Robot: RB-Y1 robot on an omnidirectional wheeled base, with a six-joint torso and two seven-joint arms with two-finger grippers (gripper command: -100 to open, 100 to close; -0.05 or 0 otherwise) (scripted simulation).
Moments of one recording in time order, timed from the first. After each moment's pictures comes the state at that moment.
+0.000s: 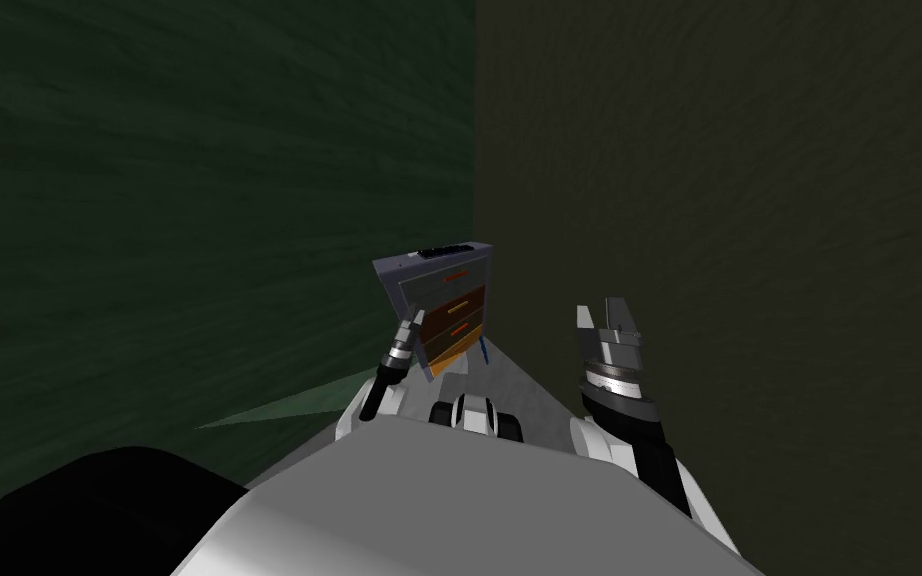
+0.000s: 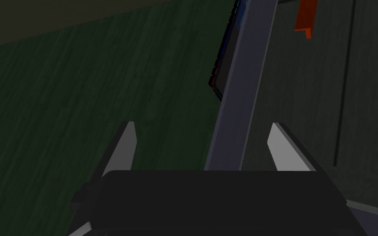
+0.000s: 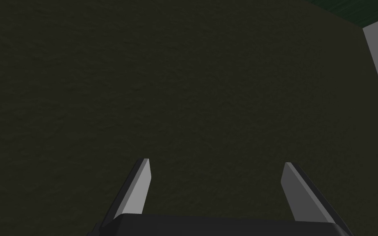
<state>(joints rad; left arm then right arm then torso) 0.41 0.19 -0.08 -1.97 -0.09 -0.58 0.02 0.54 -0.01 0.02 -2.31 0.09 -0.51 0.02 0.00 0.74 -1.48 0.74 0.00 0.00</state>
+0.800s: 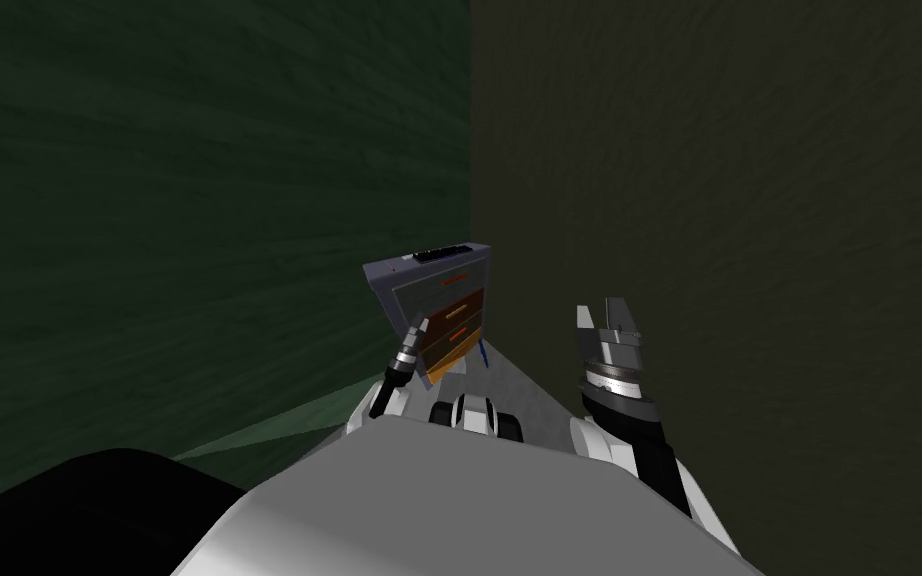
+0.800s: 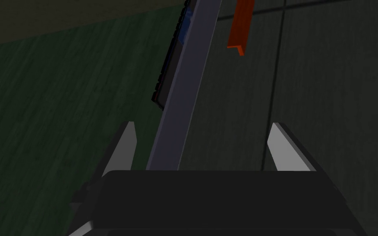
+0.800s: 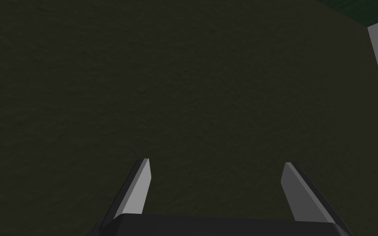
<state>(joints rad) 0.35 0.20 -0.09 -1.76 -0.08 -0.65 0.02 0.54 -0.01 0.02 -2.31 0.09 -0.51 0.02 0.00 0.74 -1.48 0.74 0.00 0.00</state>
